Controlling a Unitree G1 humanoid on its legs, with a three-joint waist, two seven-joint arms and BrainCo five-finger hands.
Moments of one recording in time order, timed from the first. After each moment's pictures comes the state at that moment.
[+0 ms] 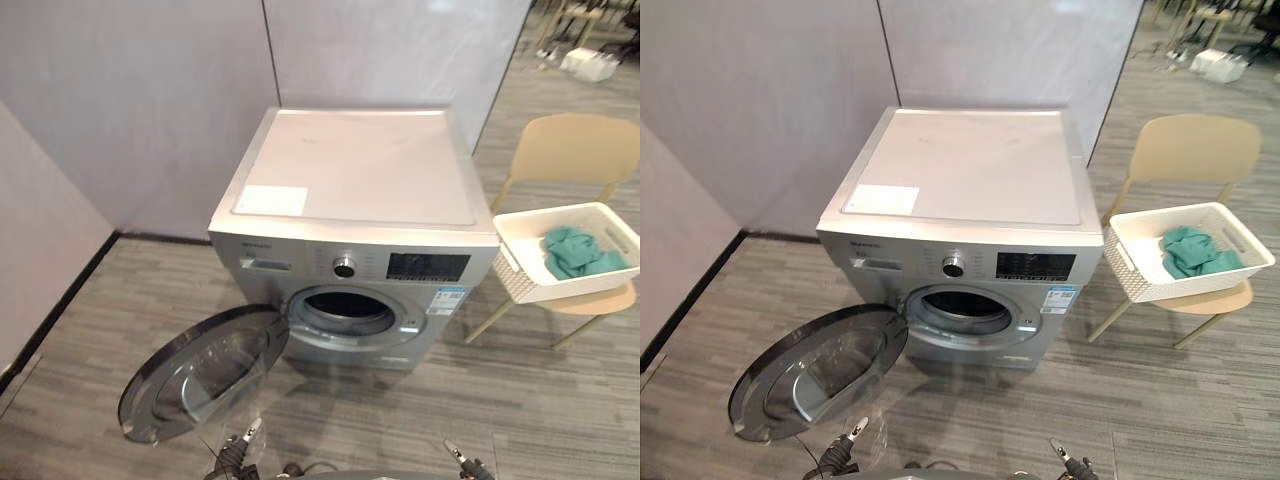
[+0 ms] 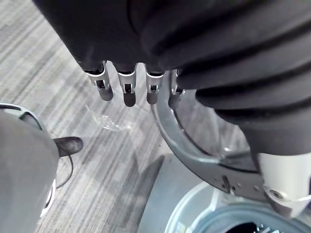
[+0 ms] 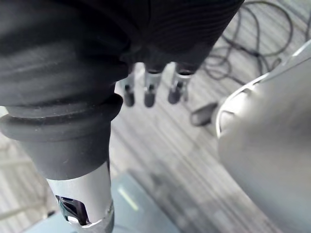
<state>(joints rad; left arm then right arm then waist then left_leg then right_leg) 0.09 0.03 0.20 1.11 -0.10 -0.10 0.09 0.12 -0.04 -0.38 1.12 0.50 -0.10 -0.03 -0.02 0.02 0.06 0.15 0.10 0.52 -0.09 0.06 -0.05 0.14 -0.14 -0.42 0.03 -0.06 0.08</state>
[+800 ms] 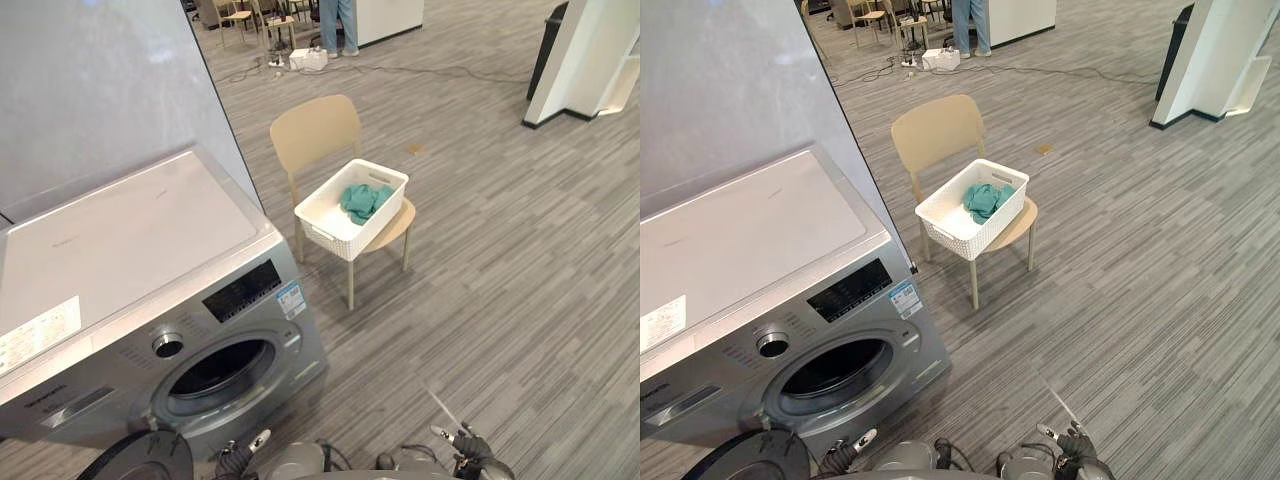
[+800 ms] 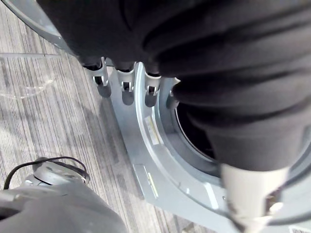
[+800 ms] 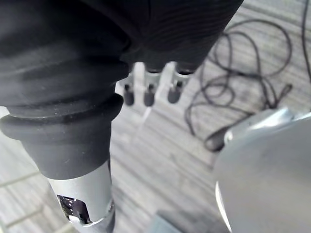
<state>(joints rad) 0.15 0.03 0.21 1.03 -0.03 -0.12 0.11 0.07 -0.14 -0.12 1.10 0.34 -0.11 0.01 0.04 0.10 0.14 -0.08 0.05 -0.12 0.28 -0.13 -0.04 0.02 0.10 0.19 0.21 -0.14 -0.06</state>
